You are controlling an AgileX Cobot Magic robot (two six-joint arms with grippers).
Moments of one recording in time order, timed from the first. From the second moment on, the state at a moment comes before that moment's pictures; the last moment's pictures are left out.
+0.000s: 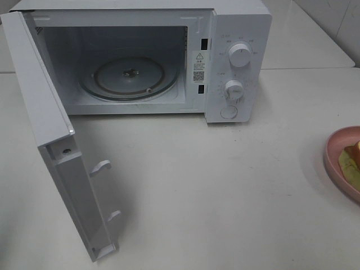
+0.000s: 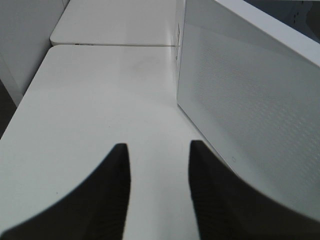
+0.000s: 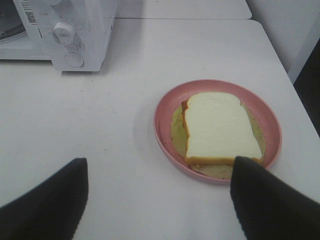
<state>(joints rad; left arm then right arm) 0.06 0.26 -0.49 -0.10 0.72 0.07 0.04 0.00 -0.50 -0.05 1.00 0.04</state>
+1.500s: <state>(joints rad) 0.06 1.23 -0.23 0.31 -0.70 -0.20 0.04 0.00 -0.50 -0.05 1.00 0.04</state>
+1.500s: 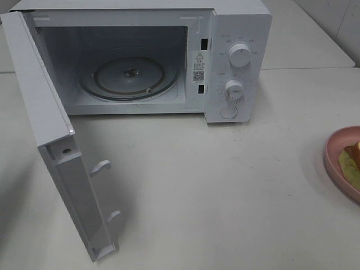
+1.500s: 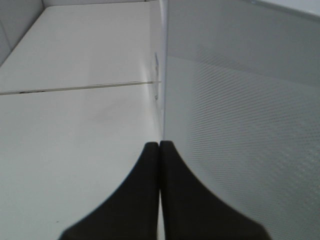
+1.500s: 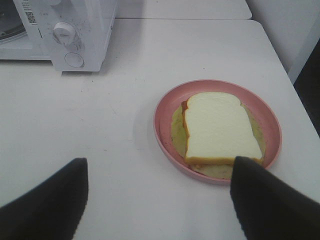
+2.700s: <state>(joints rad) -0.56 1.63 -0.47 -0.23 -0.85 0.09 0.04 0.00 -0.50 -0.05 1.00 0.04</state>
